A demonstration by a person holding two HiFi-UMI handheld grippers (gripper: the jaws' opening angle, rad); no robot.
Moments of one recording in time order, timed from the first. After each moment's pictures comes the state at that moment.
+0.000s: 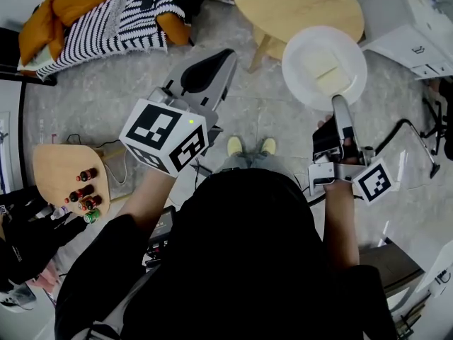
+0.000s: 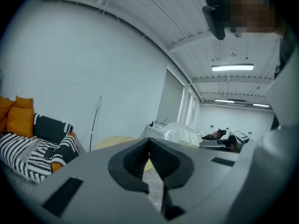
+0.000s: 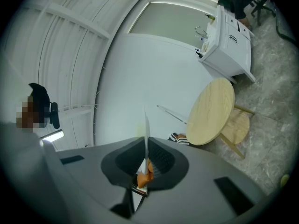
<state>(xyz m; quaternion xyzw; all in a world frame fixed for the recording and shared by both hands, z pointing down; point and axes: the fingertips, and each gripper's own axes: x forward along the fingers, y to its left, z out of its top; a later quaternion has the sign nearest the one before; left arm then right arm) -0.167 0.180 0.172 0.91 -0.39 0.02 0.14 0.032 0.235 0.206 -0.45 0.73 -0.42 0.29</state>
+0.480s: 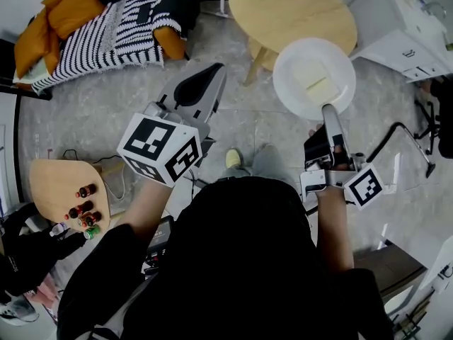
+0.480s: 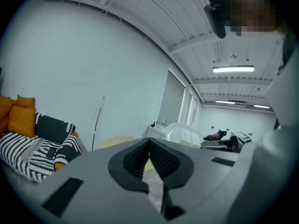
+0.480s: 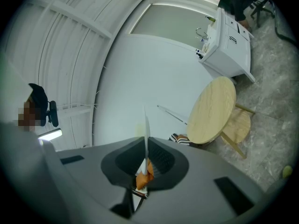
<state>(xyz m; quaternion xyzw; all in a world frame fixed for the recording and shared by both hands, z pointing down) -0.184 0.172 0.172 0.91 -0.40 0.02 0.14 0.019 0.231 0.203 -0.46 0.73 -0.41 0.30</state>
